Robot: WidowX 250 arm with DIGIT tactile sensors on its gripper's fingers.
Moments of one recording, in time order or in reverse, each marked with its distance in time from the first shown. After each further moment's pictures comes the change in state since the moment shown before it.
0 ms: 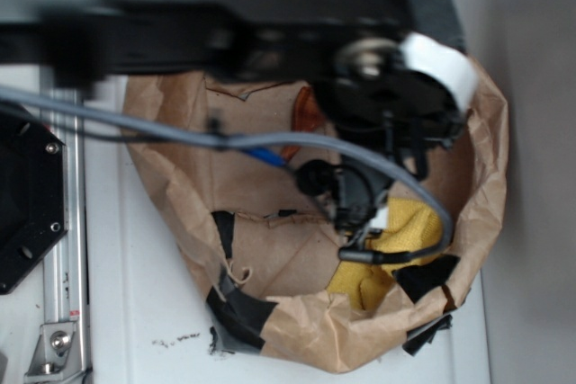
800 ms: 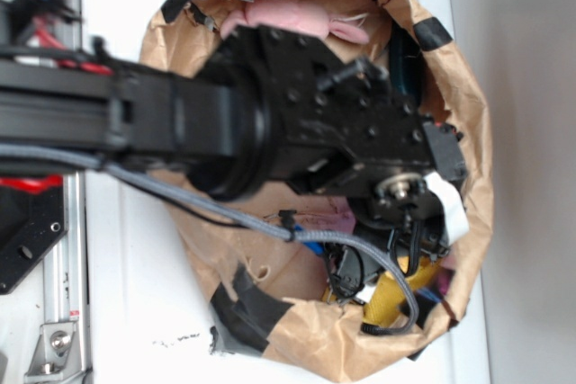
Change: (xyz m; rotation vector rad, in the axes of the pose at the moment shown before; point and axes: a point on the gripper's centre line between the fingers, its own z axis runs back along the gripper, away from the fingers) arm 0.008 -0.052 -0.068 -0.119 -0.038 -0.348
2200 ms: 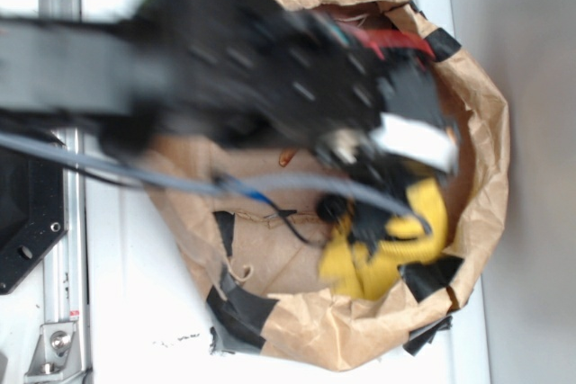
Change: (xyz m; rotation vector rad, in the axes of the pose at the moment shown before) arm -0.016 0.032 0.070 0.227 -0.132 0.382
